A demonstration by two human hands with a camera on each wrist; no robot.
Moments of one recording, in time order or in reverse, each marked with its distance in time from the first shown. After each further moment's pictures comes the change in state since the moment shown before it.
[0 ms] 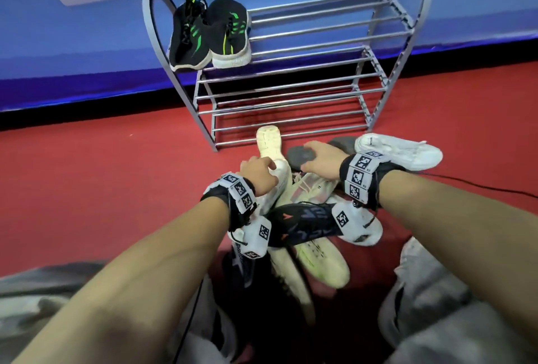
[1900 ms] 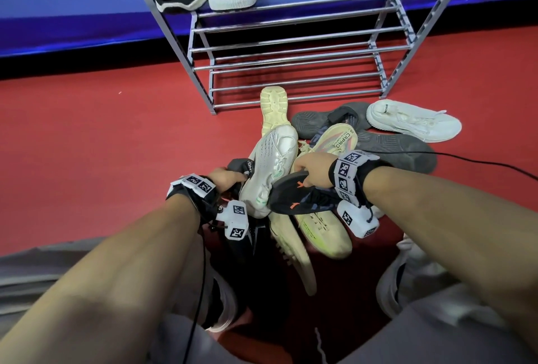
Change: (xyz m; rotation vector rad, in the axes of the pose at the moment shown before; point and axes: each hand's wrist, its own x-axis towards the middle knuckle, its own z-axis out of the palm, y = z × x) left_hand -0.014 -0.098 0.046 -0.693 -0.231 -0.541; right_hand 0.006 0.010 0.067 -0.455 -0.375 -0.190
